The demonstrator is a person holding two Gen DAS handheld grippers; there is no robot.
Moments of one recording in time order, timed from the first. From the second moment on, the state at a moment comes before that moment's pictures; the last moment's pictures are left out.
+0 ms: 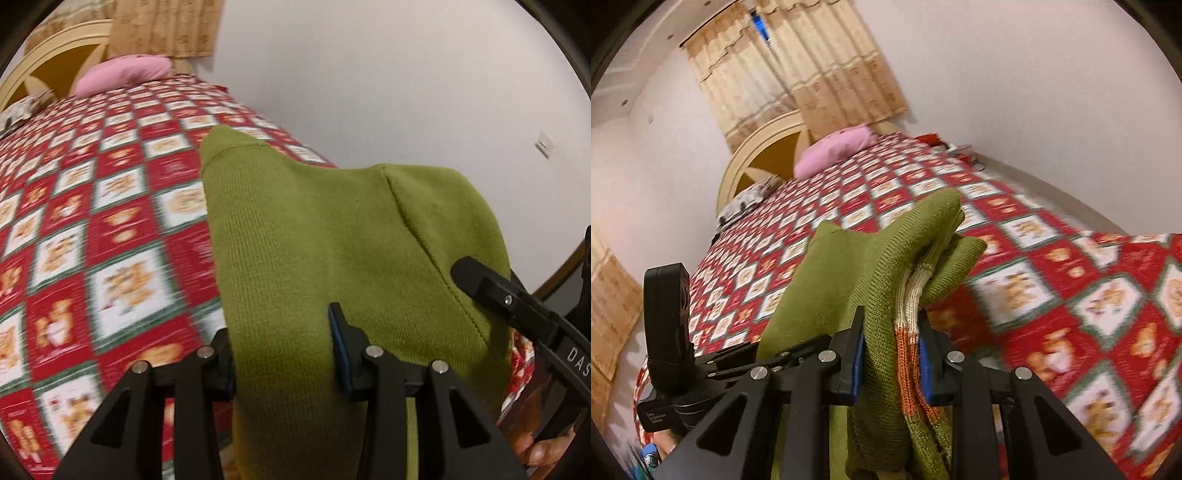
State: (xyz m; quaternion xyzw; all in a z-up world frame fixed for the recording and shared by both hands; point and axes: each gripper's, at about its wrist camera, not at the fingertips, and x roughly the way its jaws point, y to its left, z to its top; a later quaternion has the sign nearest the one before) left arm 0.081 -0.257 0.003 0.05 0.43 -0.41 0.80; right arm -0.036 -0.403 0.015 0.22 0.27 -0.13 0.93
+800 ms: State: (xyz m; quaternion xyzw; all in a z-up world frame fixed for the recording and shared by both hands) left arm 0.081 -0.359 -0.027 0.08 0.43 -0.39 0.81; right arm -0.021 -0.552 -0.055 0.22 0.35 -0.23 0.88
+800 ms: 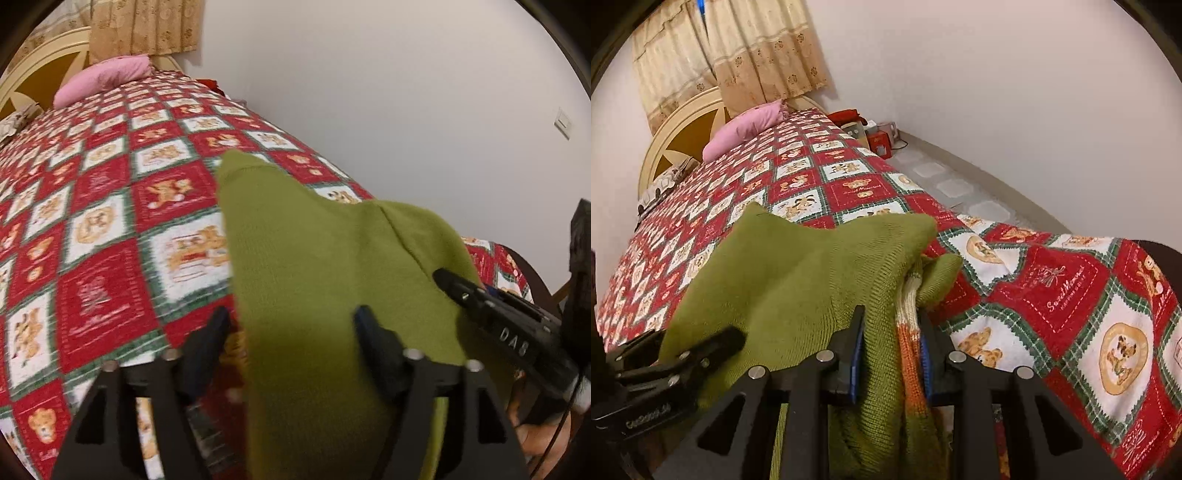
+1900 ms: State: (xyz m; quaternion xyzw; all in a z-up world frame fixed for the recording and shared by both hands) left arm -0.012 -0.302 -0.029 0.12 0.41 -0.40 0.81; right arm -0.136 -0.460 -0.056 0.23 0.34 -0.20 0.89
